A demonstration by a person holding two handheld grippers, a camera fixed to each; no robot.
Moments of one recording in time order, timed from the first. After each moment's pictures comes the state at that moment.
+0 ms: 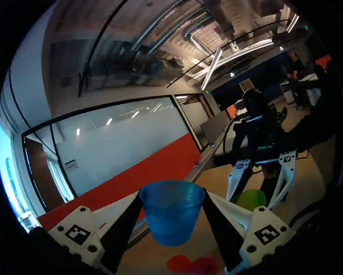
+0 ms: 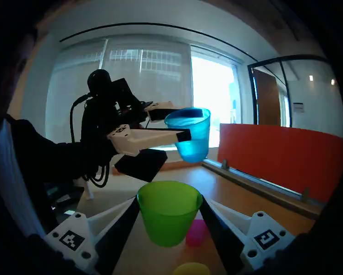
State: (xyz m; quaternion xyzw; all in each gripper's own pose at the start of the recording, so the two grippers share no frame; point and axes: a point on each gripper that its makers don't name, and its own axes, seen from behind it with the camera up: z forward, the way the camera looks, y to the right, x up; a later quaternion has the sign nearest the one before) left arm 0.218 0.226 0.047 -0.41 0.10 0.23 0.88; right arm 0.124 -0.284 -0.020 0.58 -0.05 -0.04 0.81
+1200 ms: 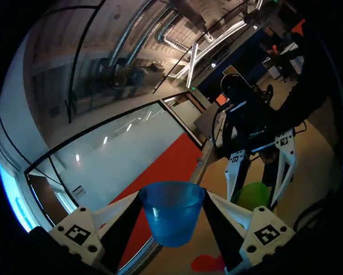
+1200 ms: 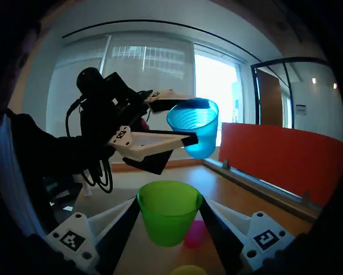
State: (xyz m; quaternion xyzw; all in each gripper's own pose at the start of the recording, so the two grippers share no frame) left arm 0.221 0.241 0.048 -0.41 0.16 0.33 0.84; right arm 0.120 -0.294 -0.013 0.58 -0.05 -0.05 0.81
